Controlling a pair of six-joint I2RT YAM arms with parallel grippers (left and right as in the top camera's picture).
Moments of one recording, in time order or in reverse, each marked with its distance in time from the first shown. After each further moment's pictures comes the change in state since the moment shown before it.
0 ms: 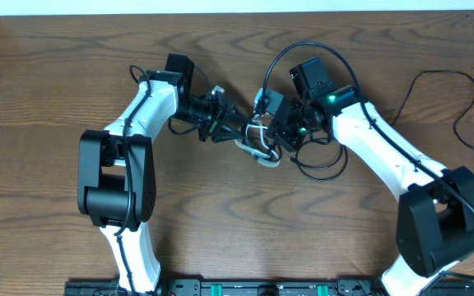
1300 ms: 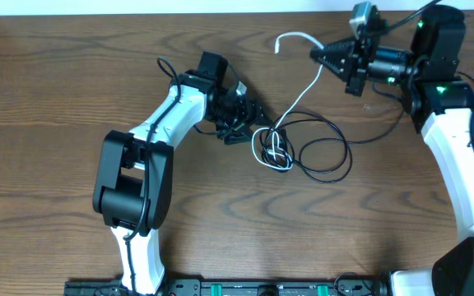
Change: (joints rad) left arm -0.156 0.000 0.001 0.153 -0.258 0.006; right arm -0.390 -0.235 0.010 0.526 -0.612 0.381
